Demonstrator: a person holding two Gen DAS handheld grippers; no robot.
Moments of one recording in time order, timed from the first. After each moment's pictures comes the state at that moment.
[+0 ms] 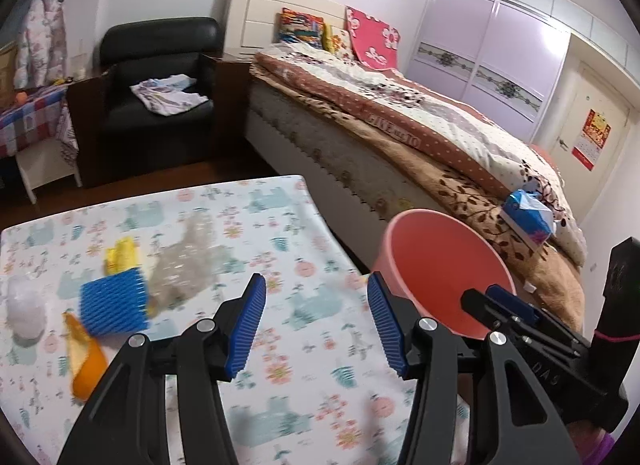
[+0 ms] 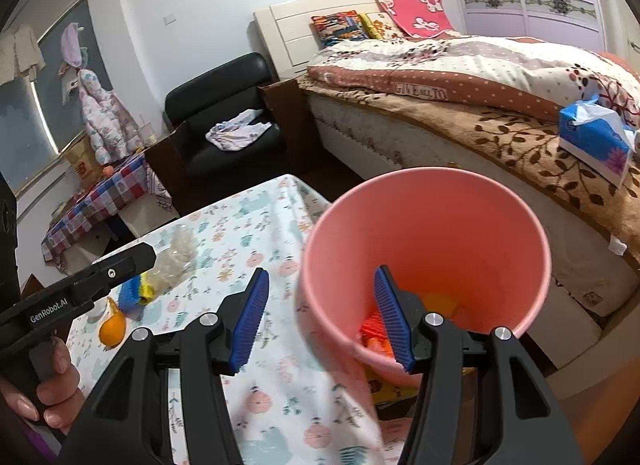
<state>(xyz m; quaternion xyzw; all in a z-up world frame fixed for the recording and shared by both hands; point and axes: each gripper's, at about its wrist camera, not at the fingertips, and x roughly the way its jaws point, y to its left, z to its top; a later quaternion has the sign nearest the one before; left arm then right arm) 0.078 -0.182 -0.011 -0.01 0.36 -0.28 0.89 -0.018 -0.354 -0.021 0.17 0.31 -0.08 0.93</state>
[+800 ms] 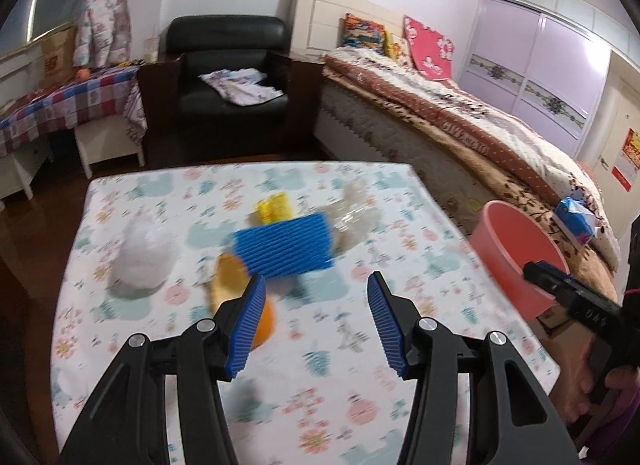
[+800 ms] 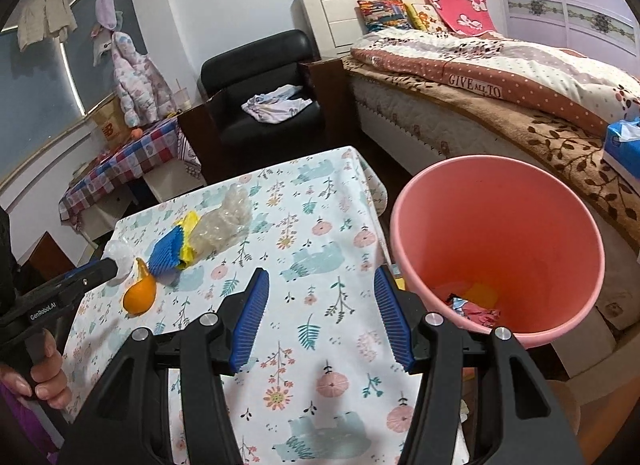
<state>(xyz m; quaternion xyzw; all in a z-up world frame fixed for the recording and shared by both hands) 0.063 -0.040 -0.035 -0.02 0.37 -0.19 0.91 -0.005 -0.294 -0.028 0.14 0.34 -0.02 0.93</state>
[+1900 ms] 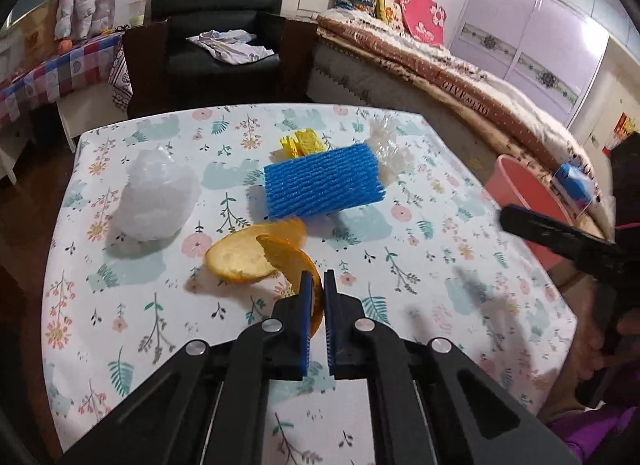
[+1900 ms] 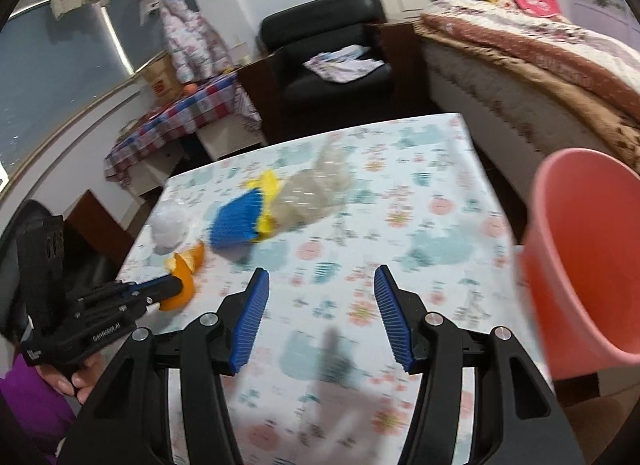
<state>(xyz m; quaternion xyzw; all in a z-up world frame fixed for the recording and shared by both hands) 0.074 -0.004 -0.077 -0.02 0.42 -0.23 0.88 0.050 -0.219 -0.041 0.13 0.40 0.12 0.90</state>
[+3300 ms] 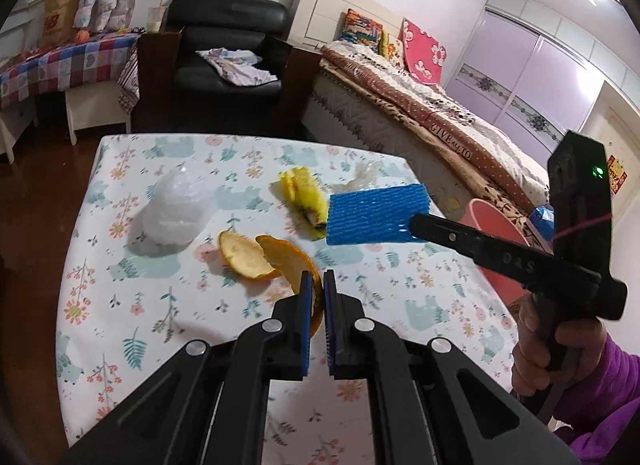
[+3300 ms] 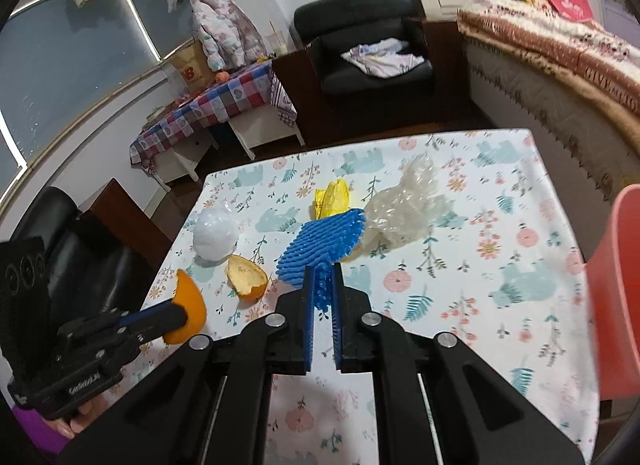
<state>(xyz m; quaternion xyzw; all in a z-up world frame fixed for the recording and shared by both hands) 0.047 0.016 -0.040 -0.08 0.39 -0.23 0.89 0.069 -0.172 -0.021 0.12 0.39 0.15 0.90</state>
